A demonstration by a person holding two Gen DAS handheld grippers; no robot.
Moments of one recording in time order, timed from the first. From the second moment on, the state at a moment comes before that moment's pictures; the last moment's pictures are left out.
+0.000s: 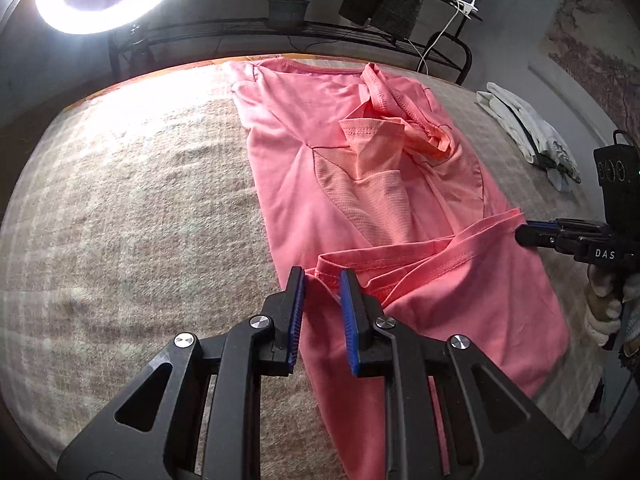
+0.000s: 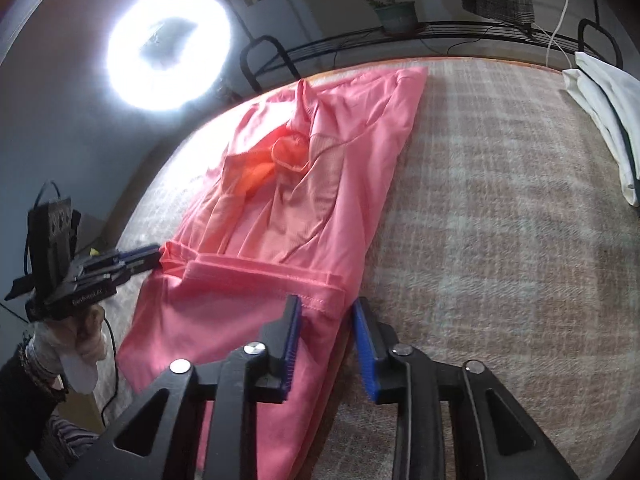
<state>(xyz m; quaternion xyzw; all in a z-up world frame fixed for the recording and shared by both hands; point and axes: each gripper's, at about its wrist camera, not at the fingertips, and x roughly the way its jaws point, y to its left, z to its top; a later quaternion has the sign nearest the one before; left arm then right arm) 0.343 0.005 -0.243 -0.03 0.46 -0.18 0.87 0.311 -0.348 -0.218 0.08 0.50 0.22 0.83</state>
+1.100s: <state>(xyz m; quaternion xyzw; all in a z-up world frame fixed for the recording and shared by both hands) 0.331 0.030 -0.231 -0.05 0.45 -0.24 0.86 0.301 -0.346 -0.211 0.03 0.50 0.19 0.85</state>
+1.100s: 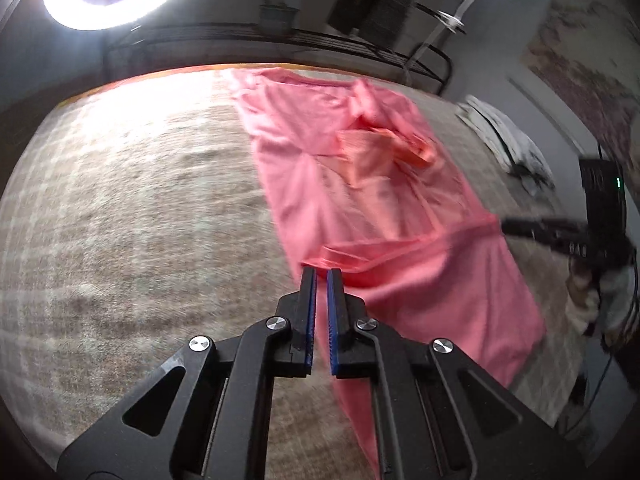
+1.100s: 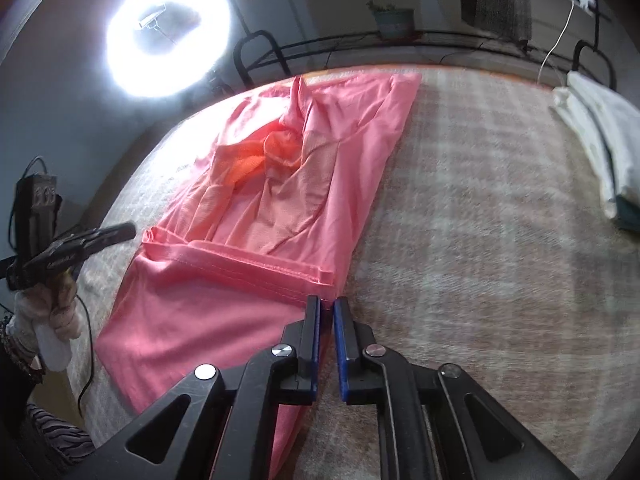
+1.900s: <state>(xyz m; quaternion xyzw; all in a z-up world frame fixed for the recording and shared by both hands) 0.431 0.025 -0.215 -0.03 0.43 -0.17 0.89 0.366 -0.366 -0.194 0.07 0.46 0.22 0.85</state>
